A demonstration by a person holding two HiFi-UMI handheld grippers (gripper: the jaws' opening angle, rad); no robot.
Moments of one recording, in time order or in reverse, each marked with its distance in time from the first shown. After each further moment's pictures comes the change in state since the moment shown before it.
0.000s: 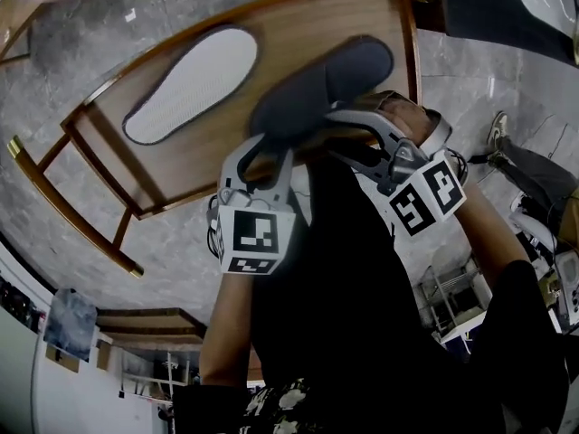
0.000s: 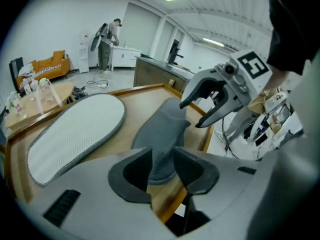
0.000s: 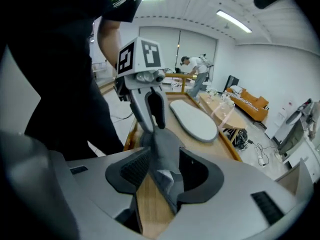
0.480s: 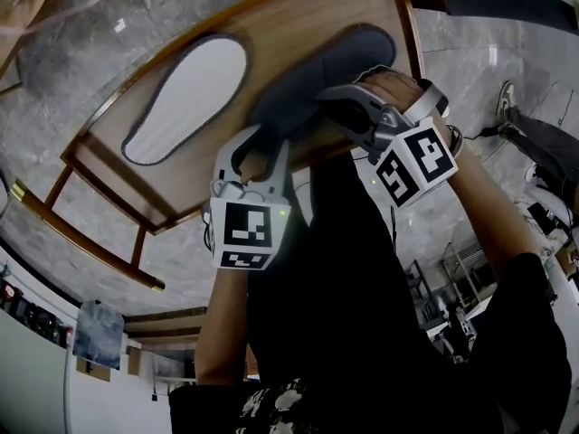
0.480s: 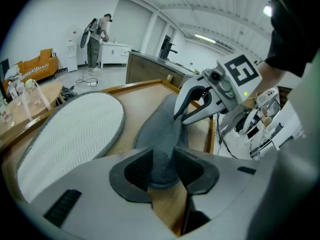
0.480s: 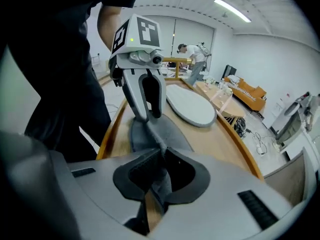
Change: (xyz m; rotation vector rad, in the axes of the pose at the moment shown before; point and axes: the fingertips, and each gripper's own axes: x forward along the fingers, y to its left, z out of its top) left arm 0.016 0.016 0.004 0.067 0.044 -0.090; right arm 0.035 -0.022 -0.032 0.044 0.111 -0.022
